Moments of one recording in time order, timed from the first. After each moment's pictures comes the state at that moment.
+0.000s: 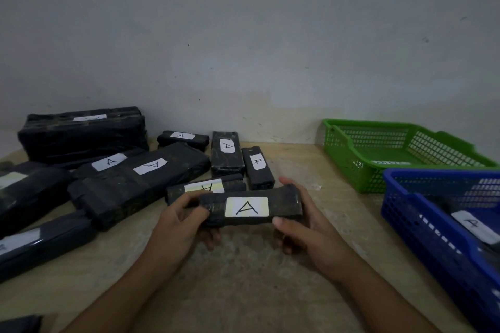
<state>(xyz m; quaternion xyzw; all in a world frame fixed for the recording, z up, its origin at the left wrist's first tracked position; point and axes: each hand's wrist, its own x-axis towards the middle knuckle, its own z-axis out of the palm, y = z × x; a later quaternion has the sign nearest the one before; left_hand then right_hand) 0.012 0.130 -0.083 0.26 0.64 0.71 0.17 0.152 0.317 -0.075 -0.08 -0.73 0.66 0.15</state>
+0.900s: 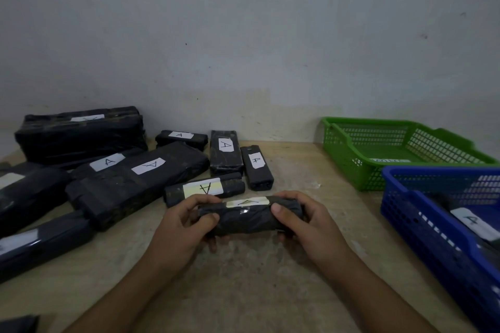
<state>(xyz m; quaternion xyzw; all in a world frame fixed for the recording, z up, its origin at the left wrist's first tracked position) 0.019 0.127 -0.081 0.29 0.66 0.67 0.17 0.148 0.309 -0.071 -0.13 -0.70 0.66 0.24</state>
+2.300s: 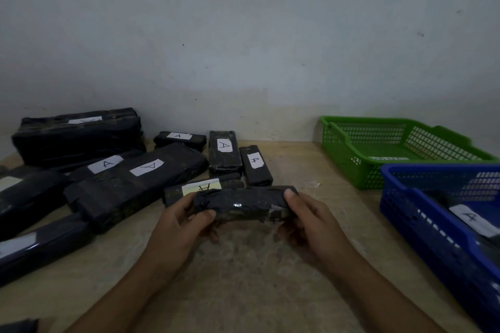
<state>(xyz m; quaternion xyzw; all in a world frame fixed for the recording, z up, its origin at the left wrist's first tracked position) 0.020 0.129 -0.079 0.28 0.63 0.71 0.16 0.146 0.313 -0.071 -0.15 -0.69 0.67 0.22</state>
